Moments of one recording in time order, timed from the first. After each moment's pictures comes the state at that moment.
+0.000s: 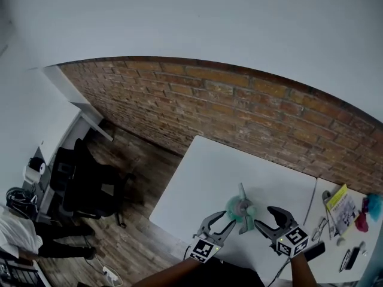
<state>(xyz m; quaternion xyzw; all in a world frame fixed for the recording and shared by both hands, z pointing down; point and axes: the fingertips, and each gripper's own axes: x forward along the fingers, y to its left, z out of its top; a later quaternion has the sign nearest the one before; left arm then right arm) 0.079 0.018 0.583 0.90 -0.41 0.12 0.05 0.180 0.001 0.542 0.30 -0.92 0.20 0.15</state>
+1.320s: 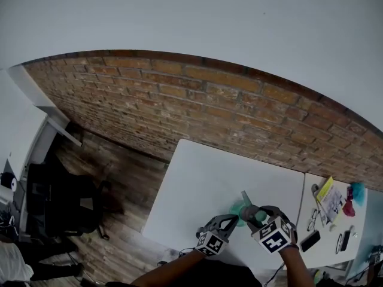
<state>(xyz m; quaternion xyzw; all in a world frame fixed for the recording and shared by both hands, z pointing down) 0.087 -0.006 0.660 0.95 -0.25 0.16 0.02 0.114 -0.022 0.557 0.33 -0.77 0.16 0.52</state>
